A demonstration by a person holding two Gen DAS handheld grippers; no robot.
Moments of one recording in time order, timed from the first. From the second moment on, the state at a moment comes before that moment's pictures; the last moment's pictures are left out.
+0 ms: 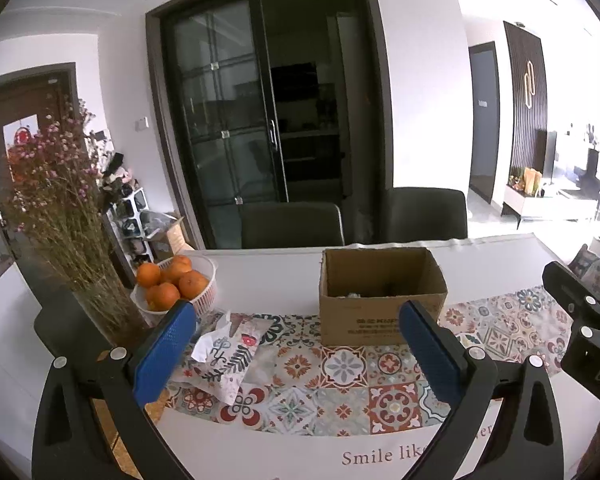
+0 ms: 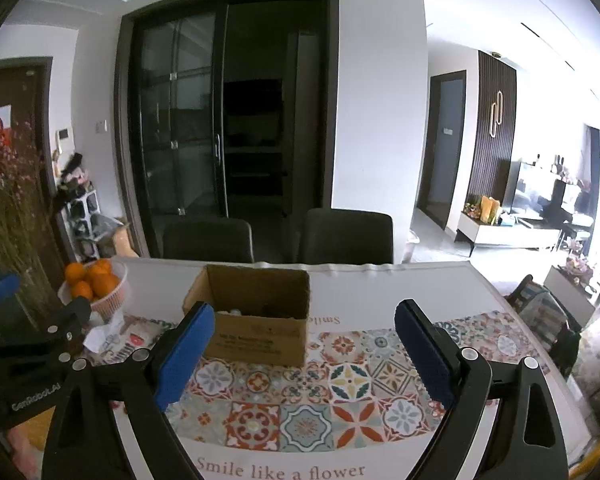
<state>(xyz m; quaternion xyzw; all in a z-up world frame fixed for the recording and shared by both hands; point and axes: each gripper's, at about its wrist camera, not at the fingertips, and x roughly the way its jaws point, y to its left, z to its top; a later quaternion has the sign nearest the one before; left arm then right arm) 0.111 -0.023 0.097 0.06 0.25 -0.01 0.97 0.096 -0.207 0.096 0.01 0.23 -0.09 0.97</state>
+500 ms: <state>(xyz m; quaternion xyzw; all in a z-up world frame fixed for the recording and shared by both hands) 0.096 -0.017 0.110 0.05 0.22 -0.01 0.97 0.084 -0.202 0.104 0.02 0.21 -0.07 0.97</state>
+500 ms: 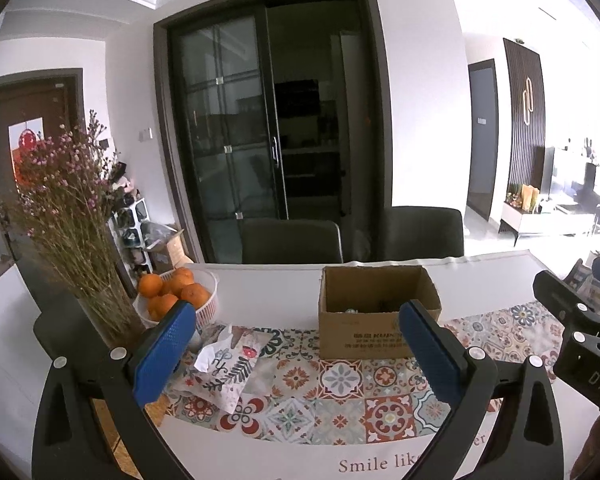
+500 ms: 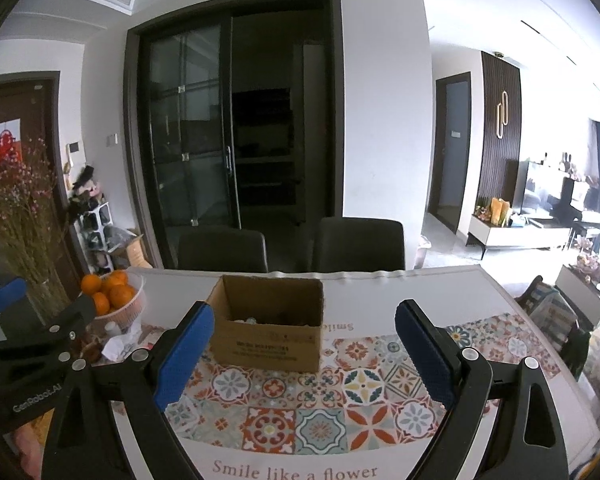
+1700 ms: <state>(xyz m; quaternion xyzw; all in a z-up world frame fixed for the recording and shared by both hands) 0.097 -0.013 0.114 0.04 0.22 -0.02 0.98 0.084 -0.198 0.106 0.02 0.21 -0.07 0.98</state>
